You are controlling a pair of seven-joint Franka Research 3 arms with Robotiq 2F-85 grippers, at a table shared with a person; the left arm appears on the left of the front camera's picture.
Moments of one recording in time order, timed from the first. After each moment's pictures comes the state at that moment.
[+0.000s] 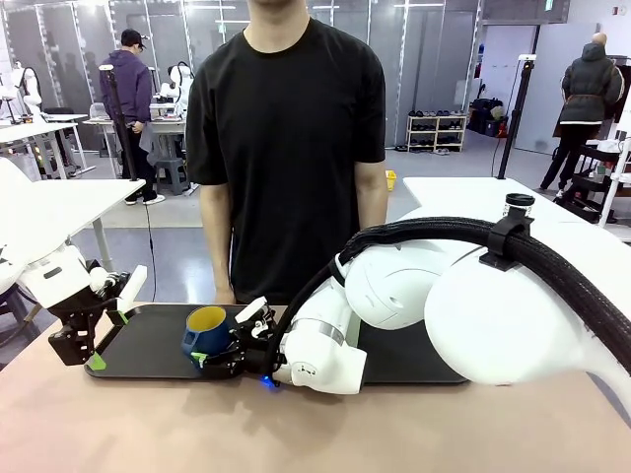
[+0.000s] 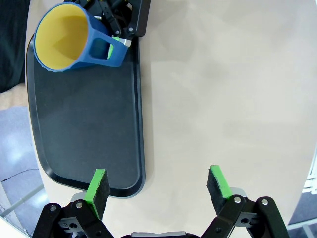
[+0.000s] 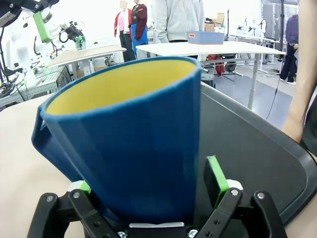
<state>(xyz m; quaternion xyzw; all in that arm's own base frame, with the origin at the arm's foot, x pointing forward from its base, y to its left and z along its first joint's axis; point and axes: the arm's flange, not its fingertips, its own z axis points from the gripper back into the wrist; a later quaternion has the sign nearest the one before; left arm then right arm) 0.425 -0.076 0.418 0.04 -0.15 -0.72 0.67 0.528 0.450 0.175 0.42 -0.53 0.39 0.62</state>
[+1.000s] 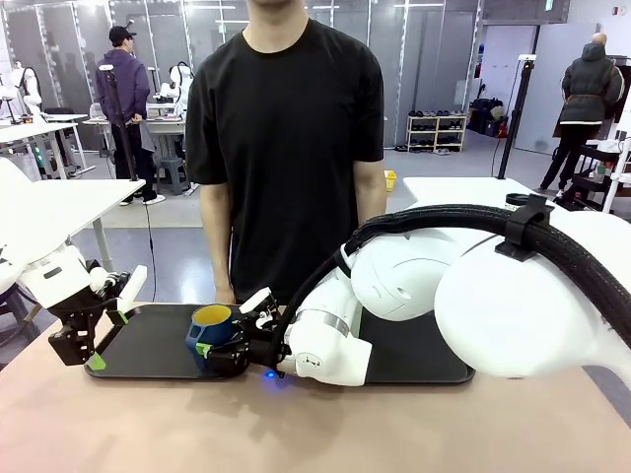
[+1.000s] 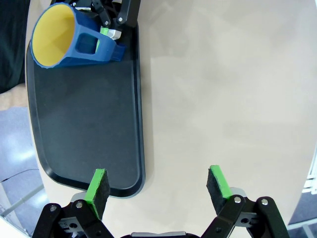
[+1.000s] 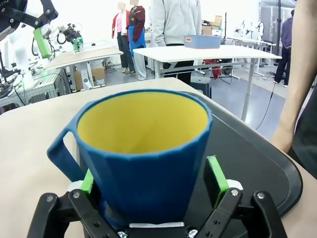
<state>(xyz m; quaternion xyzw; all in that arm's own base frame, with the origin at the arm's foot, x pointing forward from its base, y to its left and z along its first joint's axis) 0.425 -0.076 0.418 0.04 -0.15 -0.72 0.67 0.533 0.439 0.196 0.41 -0.54 0.39 0.62</state>
